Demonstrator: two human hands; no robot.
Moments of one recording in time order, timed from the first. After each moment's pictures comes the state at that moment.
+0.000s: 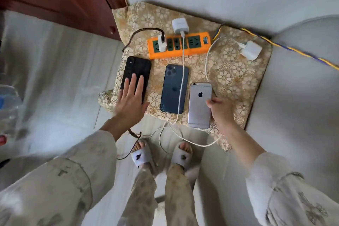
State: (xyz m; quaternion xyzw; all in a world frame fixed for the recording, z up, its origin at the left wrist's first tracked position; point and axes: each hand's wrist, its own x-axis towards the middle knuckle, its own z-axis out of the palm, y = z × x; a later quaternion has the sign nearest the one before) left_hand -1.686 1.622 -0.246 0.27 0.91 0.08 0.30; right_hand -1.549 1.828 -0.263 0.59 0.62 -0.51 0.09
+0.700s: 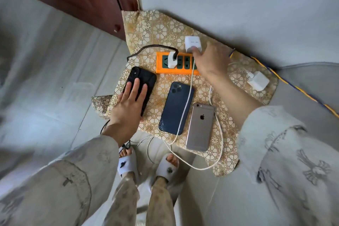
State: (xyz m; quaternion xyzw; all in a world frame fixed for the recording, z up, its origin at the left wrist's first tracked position) left_hand -1.707 1.630 -0.263 0.26 0.92 0.00 0.30; right_hand -1.739 1.872 -0.239 0.34 0.92 -0.18 0.07
